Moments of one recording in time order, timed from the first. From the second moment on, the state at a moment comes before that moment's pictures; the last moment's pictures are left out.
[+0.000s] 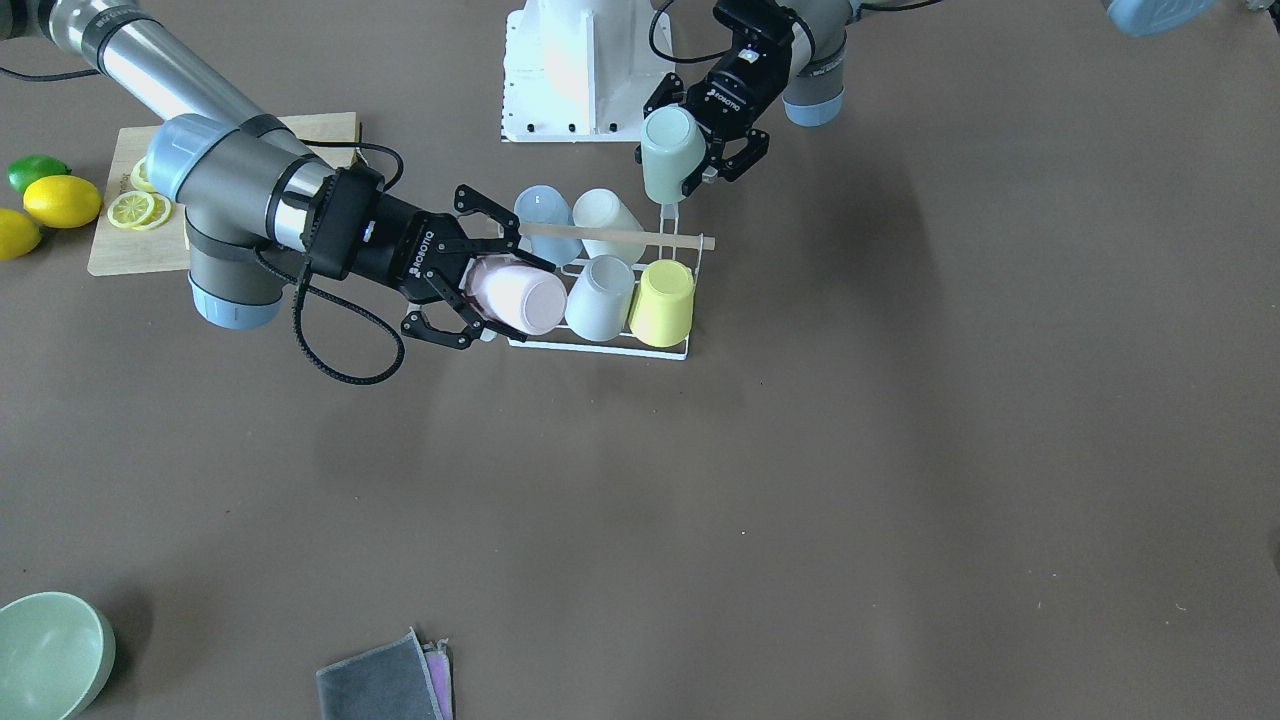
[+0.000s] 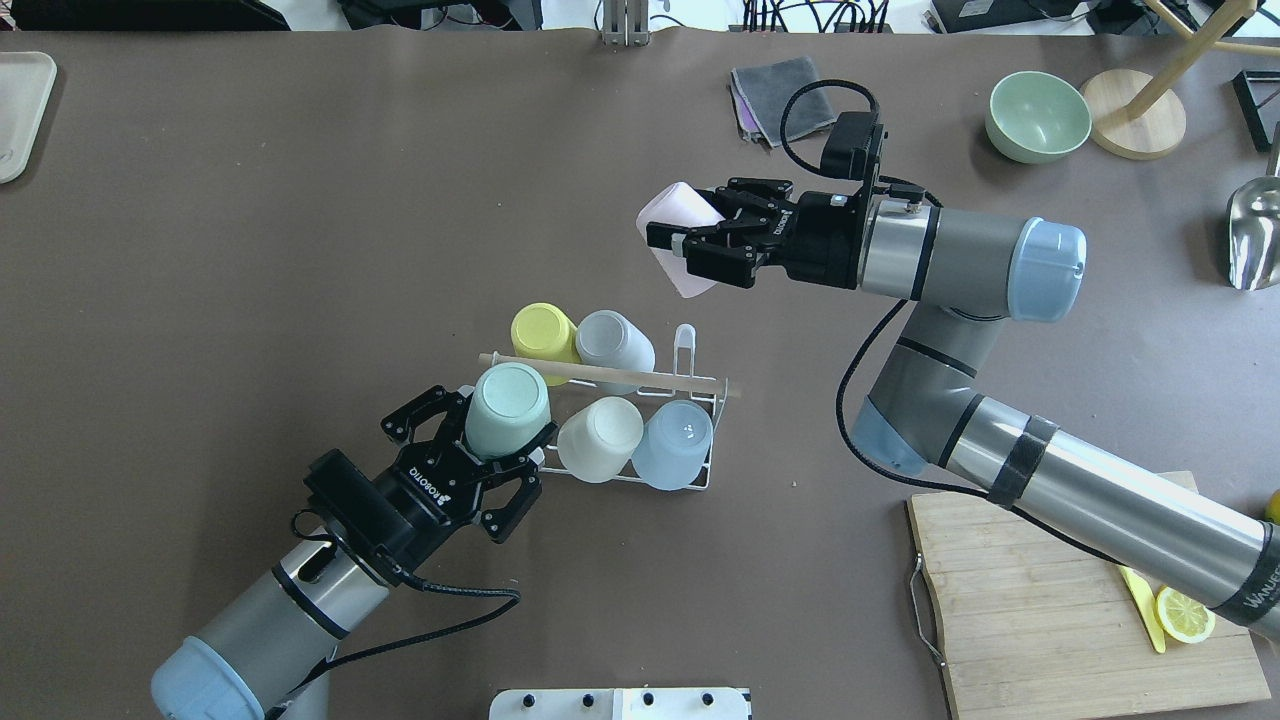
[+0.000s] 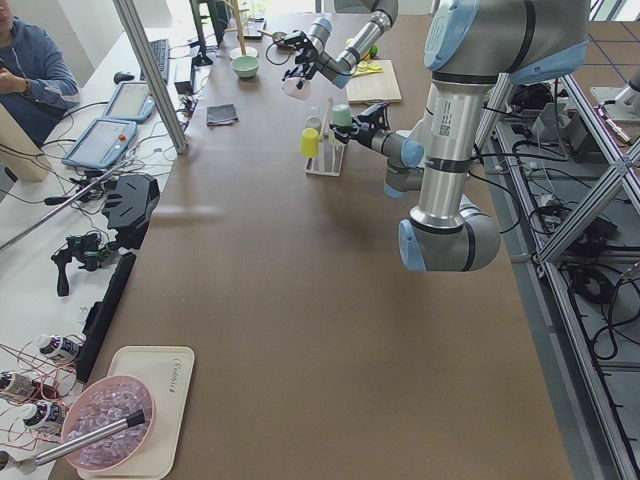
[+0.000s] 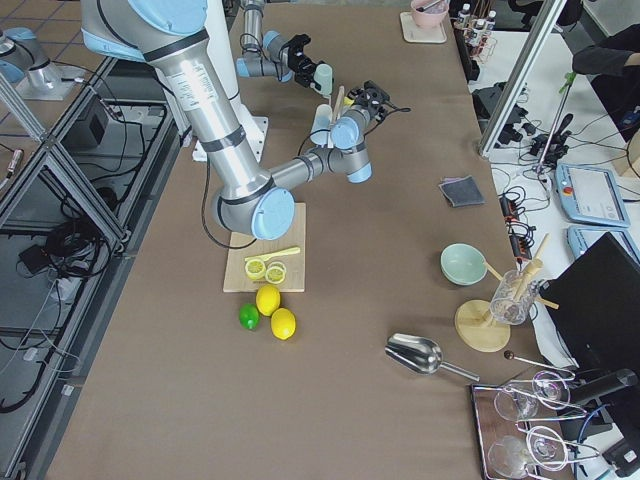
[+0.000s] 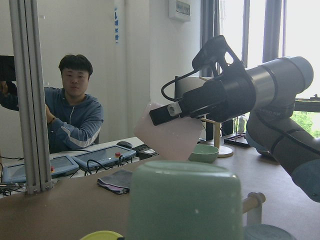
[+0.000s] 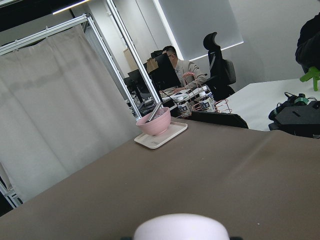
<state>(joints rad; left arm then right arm) -0.10 -1.92 -1.62 -3.30 -0.82 -0.20 0.66 -1.00 1.32 0.19 1.82 0.85</state>
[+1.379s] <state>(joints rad) -0.12 -1.95 -1.54 -3.31 -0.82 -0.25 0.62 -0.99 1.29 0.23 1.76 0.75</state>
